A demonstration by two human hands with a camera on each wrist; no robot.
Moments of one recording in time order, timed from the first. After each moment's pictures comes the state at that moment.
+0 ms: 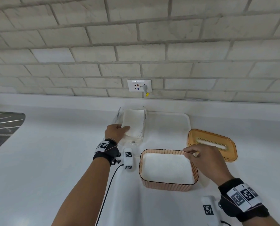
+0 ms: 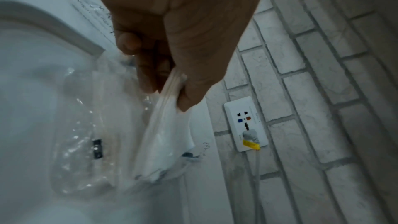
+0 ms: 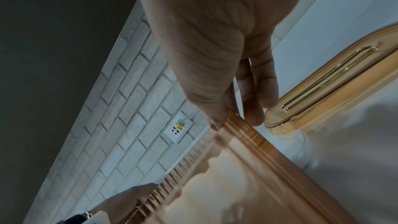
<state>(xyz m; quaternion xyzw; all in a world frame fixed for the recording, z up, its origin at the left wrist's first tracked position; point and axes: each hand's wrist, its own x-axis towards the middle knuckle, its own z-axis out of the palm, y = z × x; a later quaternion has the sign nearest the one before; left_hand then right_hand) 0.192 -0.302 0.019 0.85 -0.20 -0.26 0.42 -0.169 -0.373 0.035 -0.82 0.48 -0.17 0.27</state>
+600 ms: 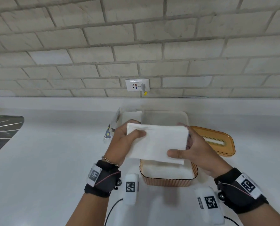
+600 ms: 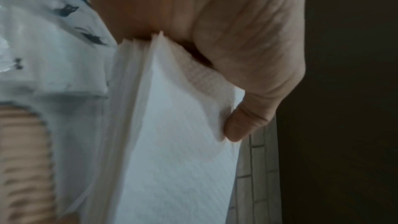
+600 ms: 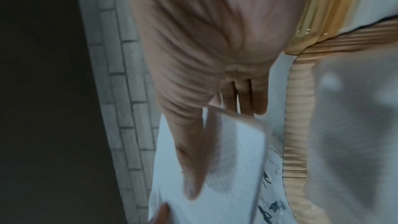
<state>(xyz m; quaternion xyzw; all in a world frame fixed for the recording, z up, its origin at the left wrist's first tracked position) 0.085 -0.231 0.124 0.58 -0.33 -0.42 0.61 -0.143 -0.348 0.089 -0.63 0.35 -0.22 0.66</state>
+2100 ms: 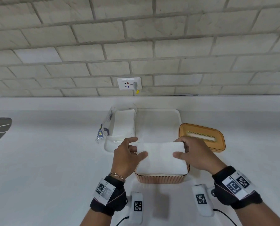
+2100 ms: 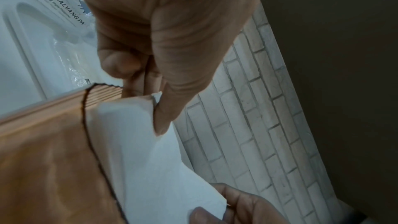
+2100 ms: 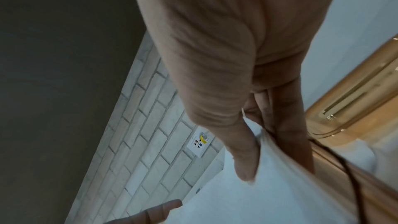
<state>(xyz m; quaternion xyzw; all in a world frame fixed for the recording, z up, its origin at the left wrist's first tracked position) 0.063 -0.227 0.045 0.78 -0.36 -0.27 0.43 -0.166 -0.359 0.073 -0.79 0.45 -0.08 0.40</state>
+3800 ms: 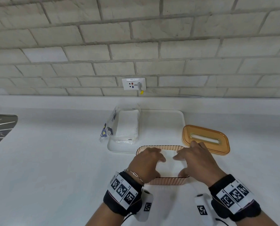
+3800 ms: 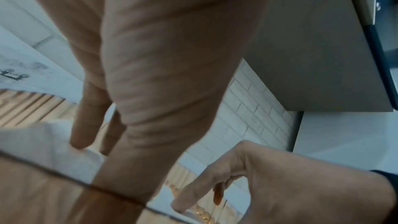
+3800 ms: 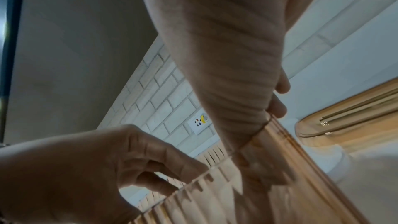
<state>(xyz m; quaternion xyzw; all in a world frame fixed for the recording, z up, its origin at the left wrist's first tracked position) 0.027 -0.239 0.070 0.71 -0.66 -0.23 0.04 -0.158 -0.335 0.080 -0.91 0.38 0.11 0.11</state>
